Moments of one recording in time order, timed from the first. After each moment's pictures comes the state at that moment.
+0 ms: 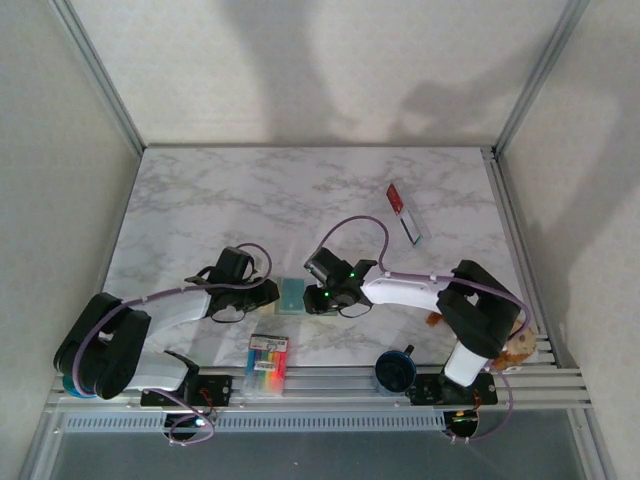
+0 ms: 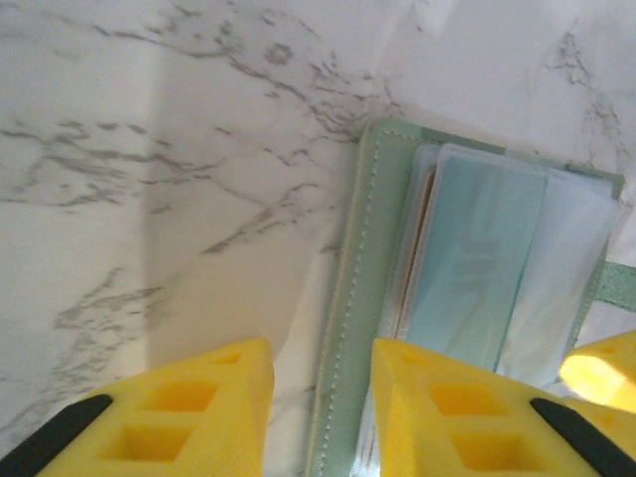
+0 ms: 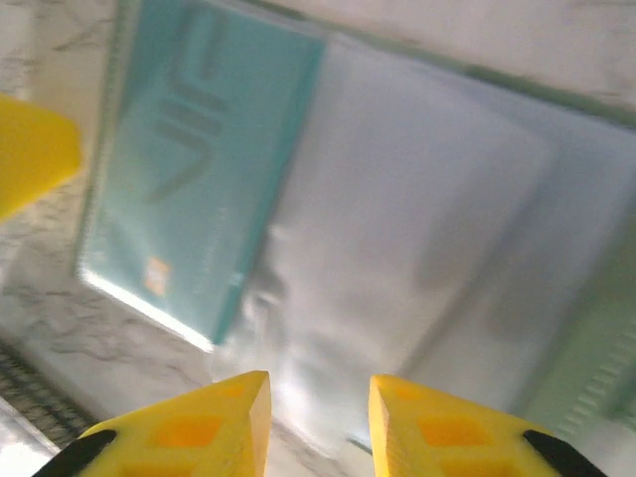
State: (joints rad) left arm -0.42 1.35 0.46 -0.12 0.34 -0.78; right arm 0.99 1.68 0.96 -0.40 -0.09 0.66
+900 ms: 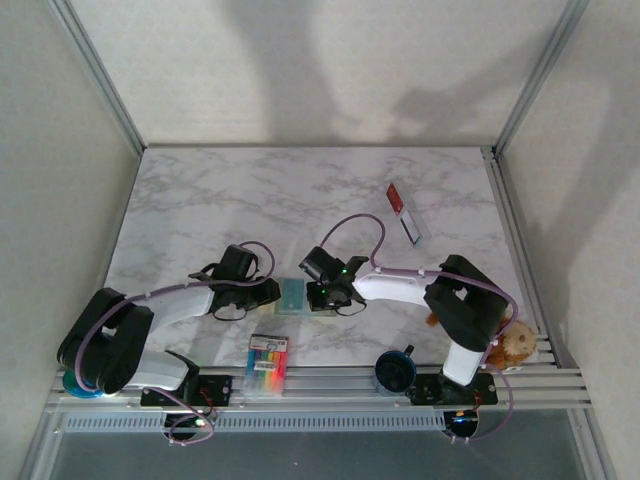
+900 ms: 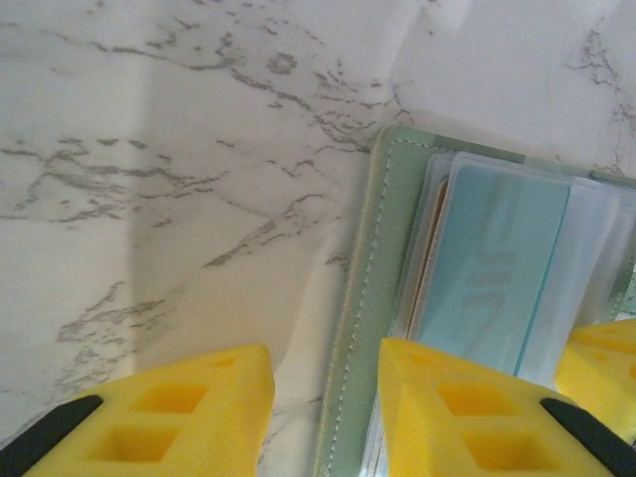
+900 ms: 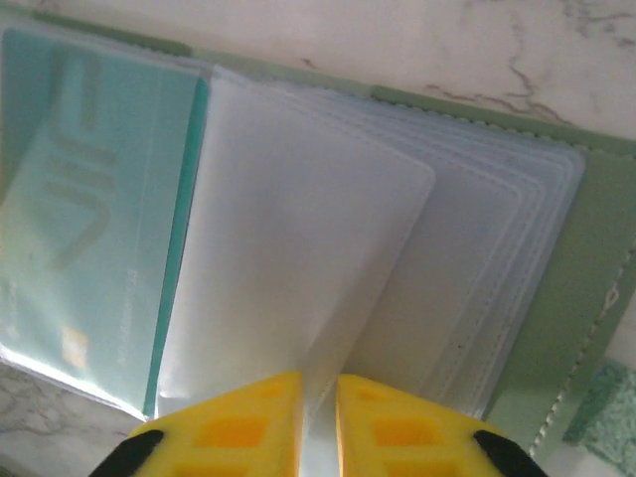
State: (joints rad) left arm -0.44 1.39 0.50 -0.16 0.31 -0.77; right arm 0.99 1.76 1.02 -0.45 -0.04 0.77
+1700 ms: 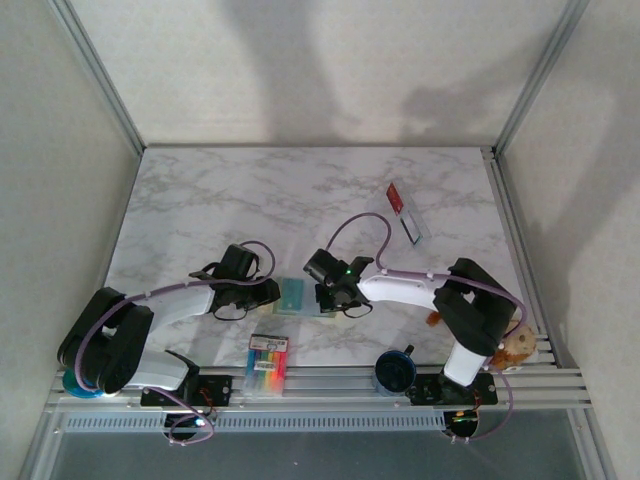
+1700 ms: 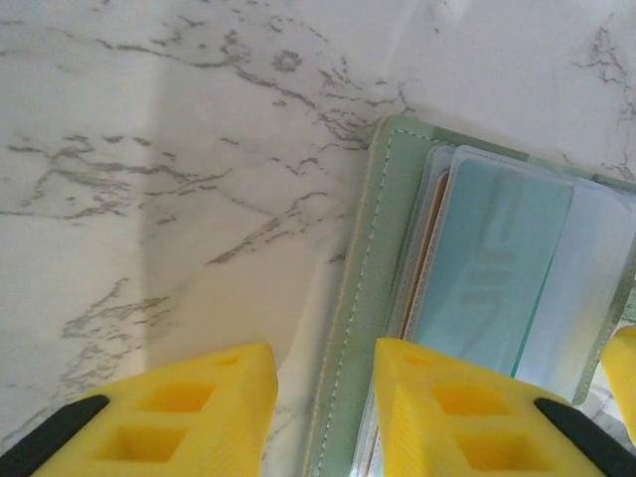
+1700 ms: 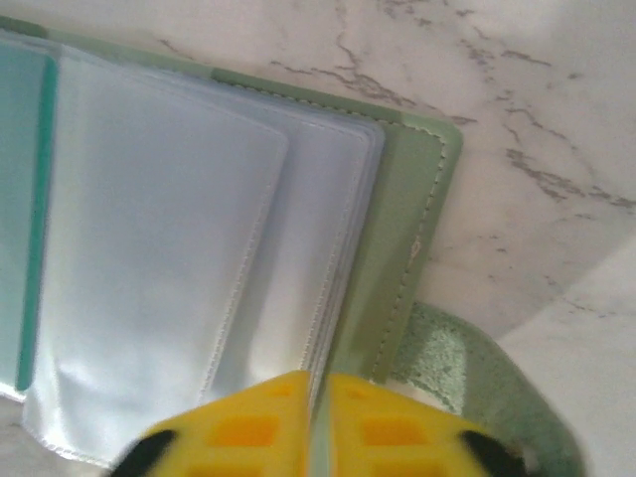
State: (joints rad) left arm -0.44 1.39 0.52 -0.18 0.30 -0.76; right arm 1.00 1.70 1.00 -0.55 0.06 0.76
